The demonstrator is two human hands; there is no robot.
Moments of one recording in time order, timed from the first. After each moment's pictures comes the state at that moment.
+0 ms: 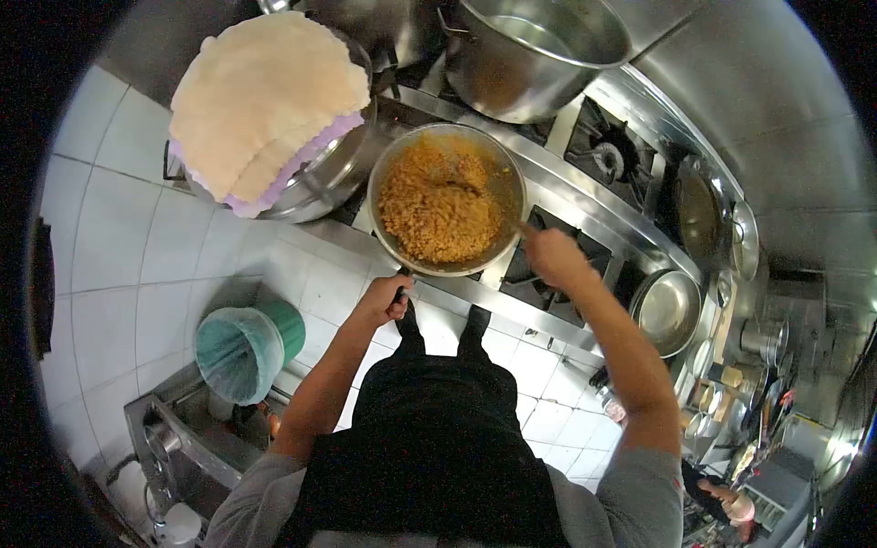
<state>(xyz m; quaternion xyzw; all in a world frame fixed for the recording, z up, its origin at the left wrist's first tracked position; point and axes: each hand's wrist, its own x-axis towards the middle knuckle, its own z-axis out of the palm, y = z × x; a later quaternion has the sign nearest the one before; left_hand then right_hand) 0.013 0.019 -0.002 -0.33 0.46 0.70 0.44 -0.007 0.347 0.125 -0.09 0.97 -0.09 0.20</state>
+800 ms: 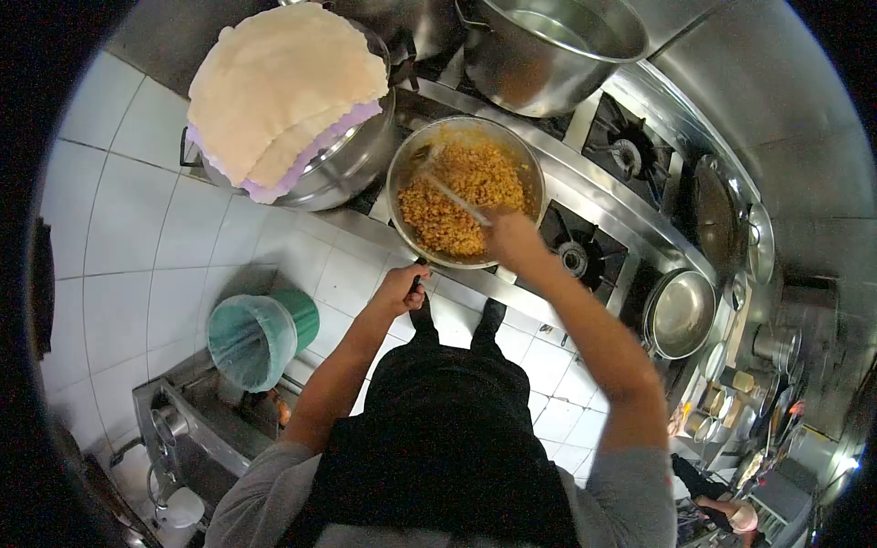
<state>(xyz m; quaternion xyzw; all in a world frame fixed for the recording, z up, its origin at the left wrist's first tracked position) 0.016 0.022 -0.001 -0.34 0.45 0.70 0.44 -0.023 0.275 0.096 -0.12 0.97 -0.17 0.10</state>
